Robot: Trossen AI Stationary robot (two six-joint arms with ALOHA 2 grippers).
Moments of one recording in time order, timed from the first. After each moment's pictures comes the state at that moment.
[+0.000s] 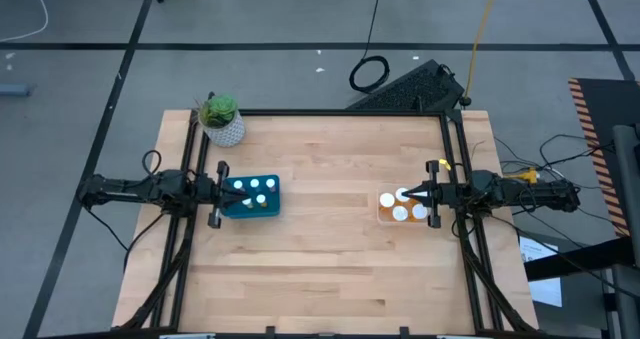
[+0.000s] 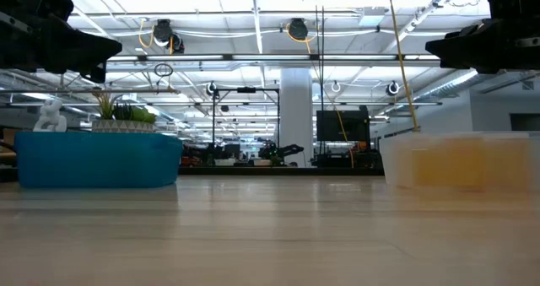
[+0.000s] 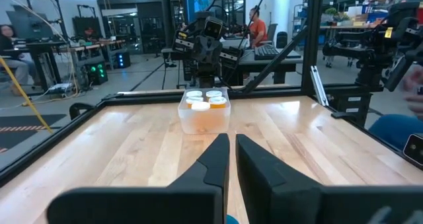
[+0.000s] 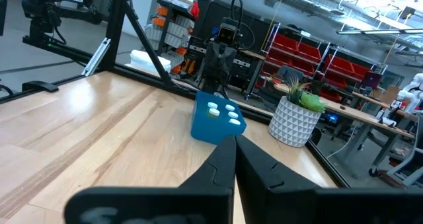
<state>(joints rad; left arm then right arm) -0.07 0.00 0.01 0.01 0.00 0.04 0.05 0.00 0.02 0.03 0.00 -0.33</state>
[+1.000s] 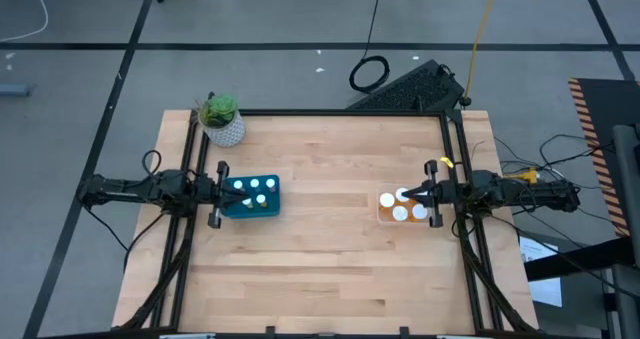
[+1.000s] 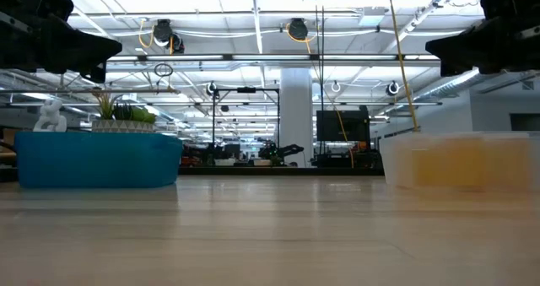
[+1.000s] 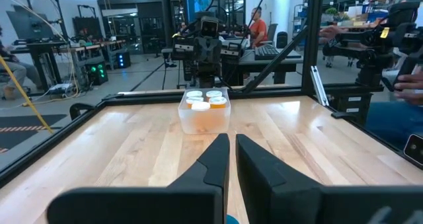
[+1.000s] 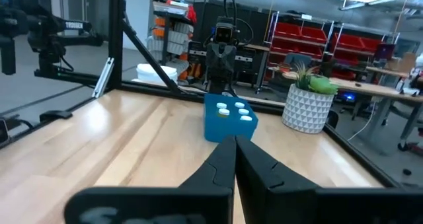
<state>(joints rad) -0.07 0.00 0.01 0.01 0.00 0.05 0.05 0.00 0.02 0.03 0.00 -0.15</state>
